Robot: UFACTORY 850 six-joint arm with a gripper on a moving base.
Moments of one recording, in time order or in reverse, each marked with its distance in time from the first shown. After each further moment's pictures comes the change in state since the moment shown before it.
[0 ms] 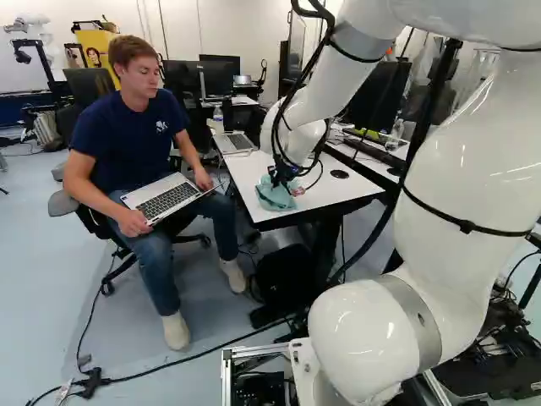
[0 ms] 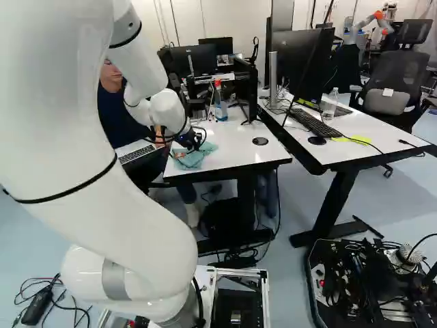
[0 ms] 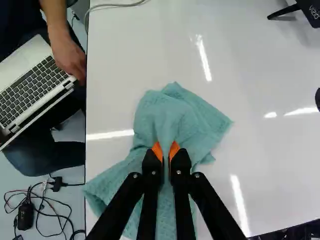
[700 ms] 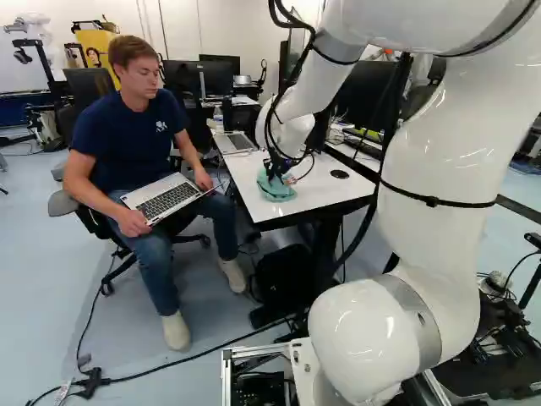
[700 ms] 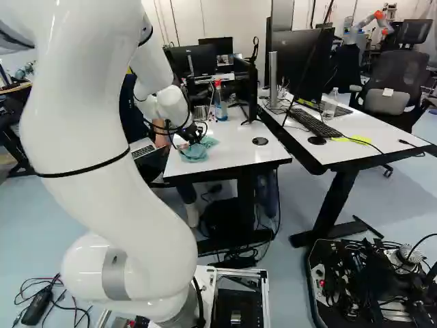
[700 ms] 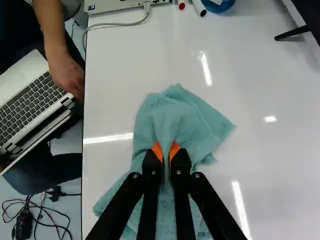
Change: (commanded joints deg) arm 1.9 -8.2 -9.1 0.0 0.0 0.0
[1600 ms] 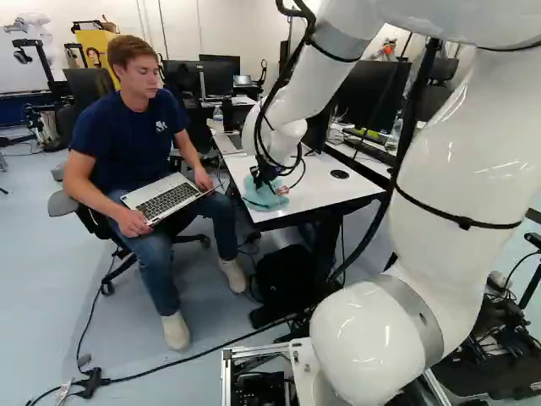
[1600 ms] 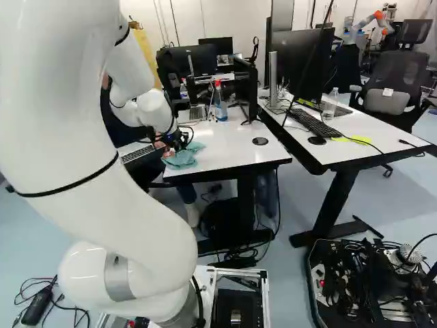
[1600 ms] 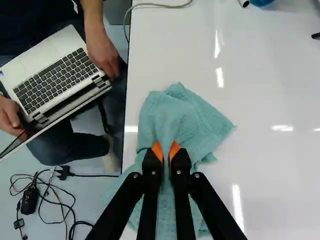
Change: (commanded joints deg) arm 6.2 8.2 9.1 0.0 0.0 0.0
